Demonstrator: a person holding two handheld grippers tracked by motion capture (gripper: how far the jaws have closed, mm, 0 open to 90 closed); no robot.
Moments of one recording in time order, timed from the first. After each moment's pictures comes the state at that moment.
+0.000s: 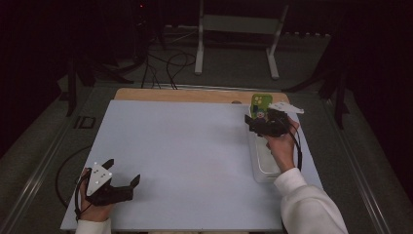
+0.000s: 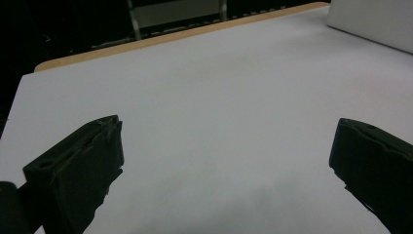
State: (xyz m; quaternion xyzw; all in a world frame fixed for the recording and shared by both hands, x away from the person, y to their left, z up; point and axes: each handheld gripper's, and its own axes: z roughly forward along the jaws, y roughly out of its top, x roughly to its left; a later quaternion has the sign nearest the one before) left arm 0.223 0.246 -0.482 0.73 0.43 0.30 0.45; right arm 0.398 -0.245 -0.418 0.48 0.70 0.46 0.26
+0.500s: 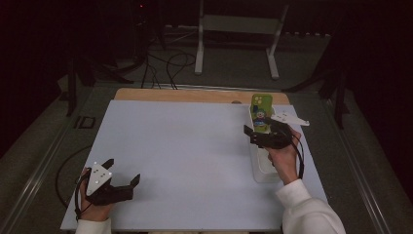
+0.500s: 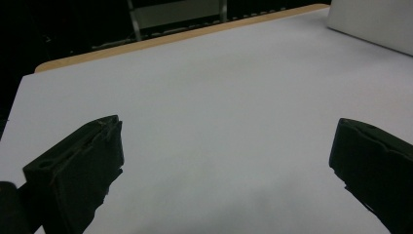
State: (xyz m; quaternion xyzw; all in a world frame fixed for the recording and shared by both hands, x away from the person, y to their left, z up) left arm 0.223 0.246 -0.482 0.72 0.43 0.30 0.45; right arm 0.359 -0.244 -0.416 0.45 0.71 0.49 0.23
